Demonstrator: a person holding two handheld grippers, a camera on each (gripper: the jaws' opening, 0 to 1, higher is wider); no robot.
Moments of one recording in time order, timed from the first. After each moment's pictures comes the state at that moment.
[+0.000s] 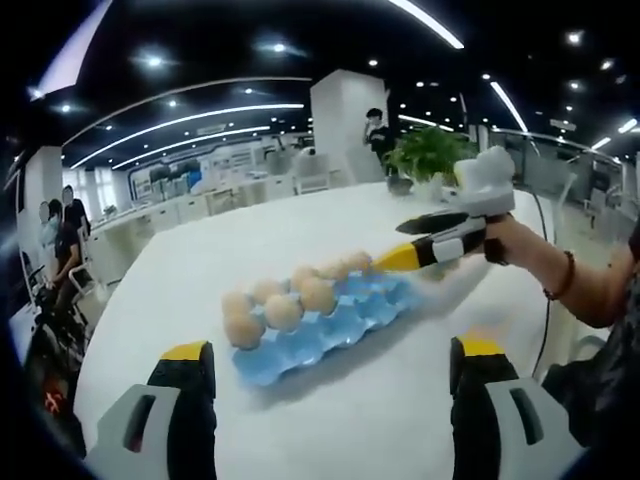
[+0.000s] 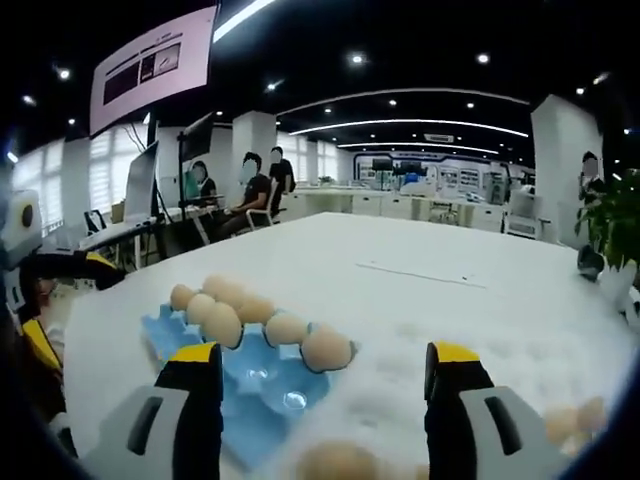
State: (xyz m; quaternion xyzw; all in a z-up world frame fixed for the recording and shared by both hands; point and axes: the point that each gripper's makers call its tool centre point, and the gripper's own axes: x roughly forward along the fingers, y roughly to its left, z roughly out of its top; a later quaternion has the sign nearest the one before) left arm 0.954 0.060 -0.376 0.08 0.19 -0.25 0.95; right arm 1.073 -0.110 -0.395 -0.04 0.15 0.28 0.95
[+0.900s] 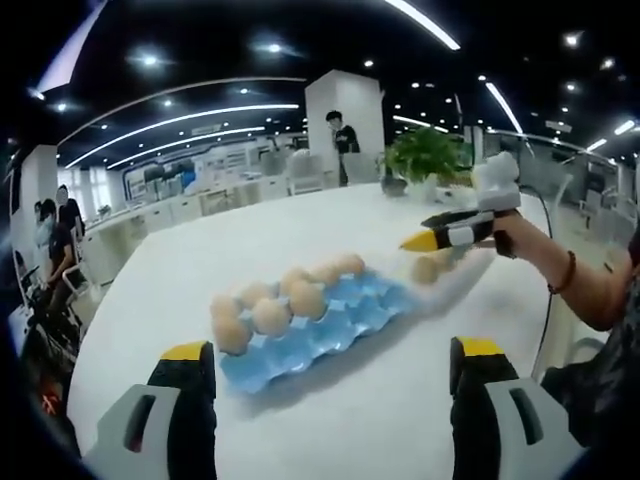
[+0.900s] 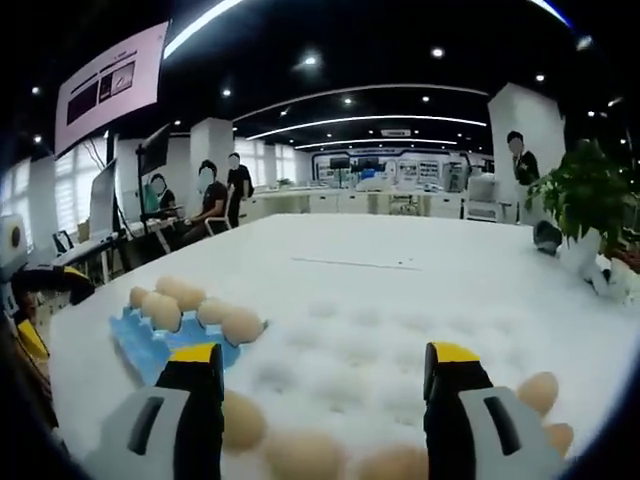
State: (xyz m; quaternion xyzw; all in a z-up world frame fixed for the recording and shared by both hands) left arm 0.958 0.048 -0.377 0.07 0.19 -0.26 0.95; right arm 1.078 -0.193 -0.396 -0.01 0.15 0.20 0.97
